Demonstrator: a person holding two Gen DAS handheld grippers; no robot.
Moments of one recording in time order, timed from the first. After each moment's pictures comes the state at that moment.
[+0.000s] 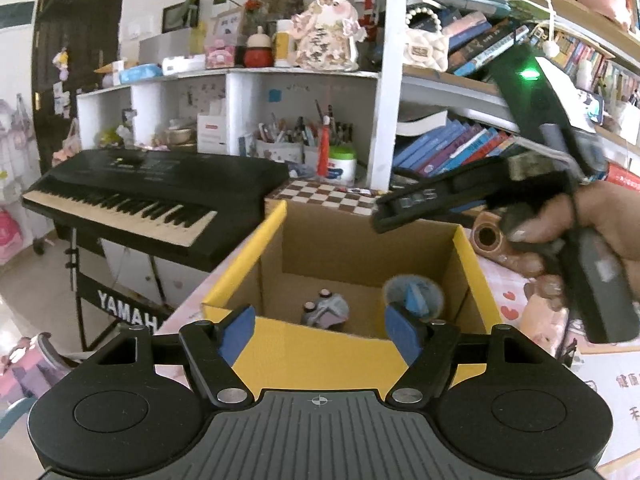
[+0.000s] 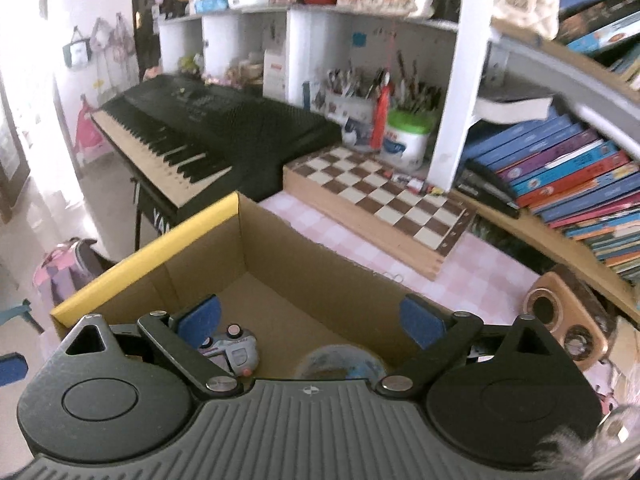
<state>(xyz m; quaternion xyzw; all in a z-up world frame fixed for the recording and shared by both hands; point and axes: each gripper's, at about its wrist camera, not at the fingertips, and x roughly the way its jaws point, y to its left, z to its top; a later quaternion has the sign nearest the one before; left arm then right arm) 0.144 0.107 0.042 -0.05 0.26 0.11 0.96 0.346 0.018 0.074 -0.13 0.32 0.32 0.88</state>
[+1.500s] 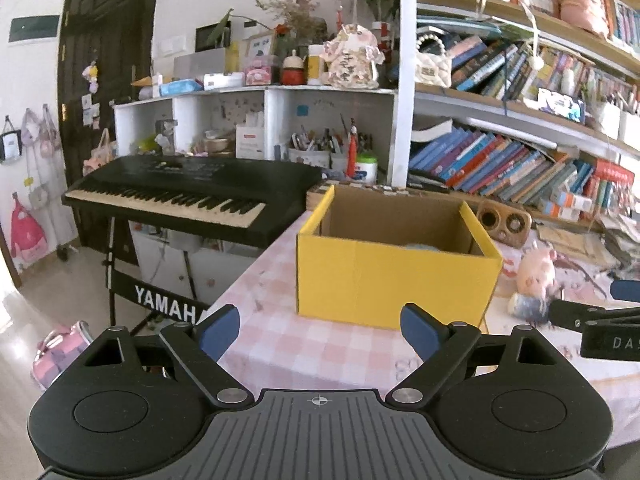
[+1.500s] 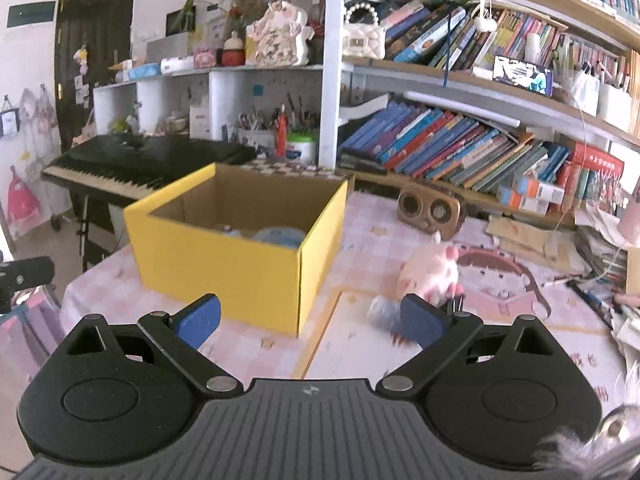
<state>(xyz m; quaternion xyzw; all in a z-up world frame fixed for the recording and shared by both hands) 0.004 0.123 0.033 -0.04 0.23 0.12 0.96 0.081 -0.090 0.042 -0.06 0.24 0.17 0.95</state>
